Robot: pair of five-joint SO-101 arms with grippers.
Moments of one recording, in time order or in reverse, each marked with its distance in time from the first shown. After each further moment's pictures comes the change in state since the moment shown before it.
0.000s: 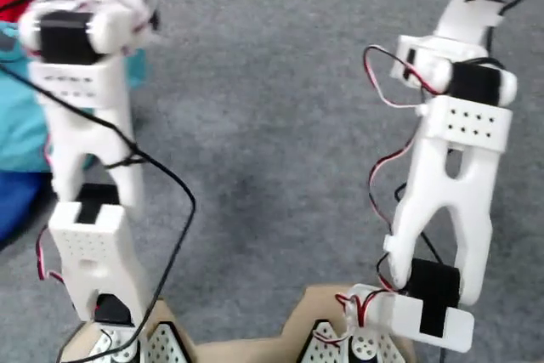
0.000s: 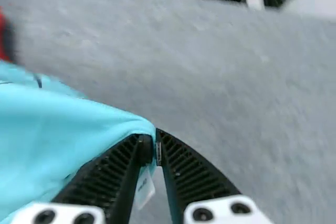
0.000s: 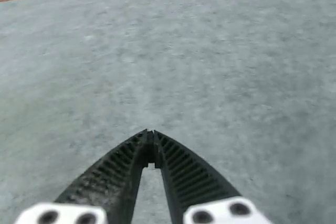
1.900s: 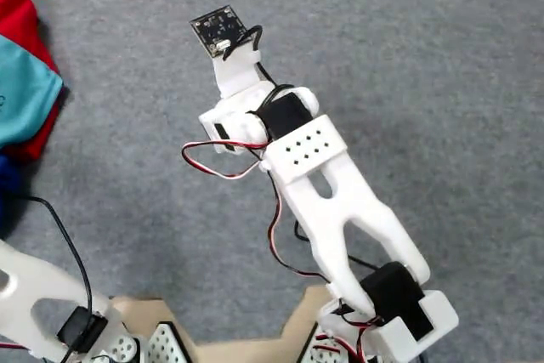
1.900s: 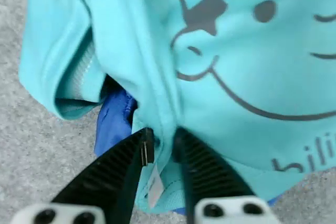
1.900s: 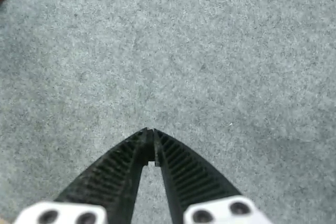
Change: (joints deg) left arm -65.5 24.9 10.3 0.0 -10.2; right arm -47.0 0.0 11.1 0.1 0.0
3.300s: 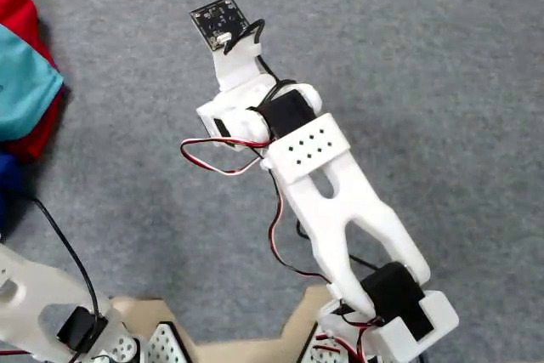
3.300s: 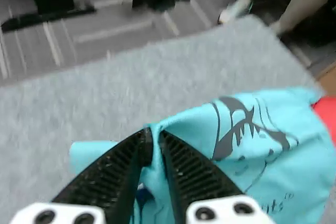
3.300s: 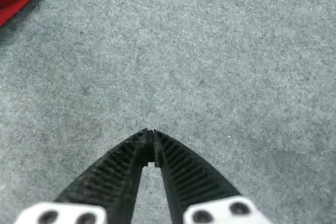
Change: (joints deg) left arm -0.1 -14.1 -20.7 -8.7 7.6; right arm 0.0 0.0 -2.9 0.0 0.0
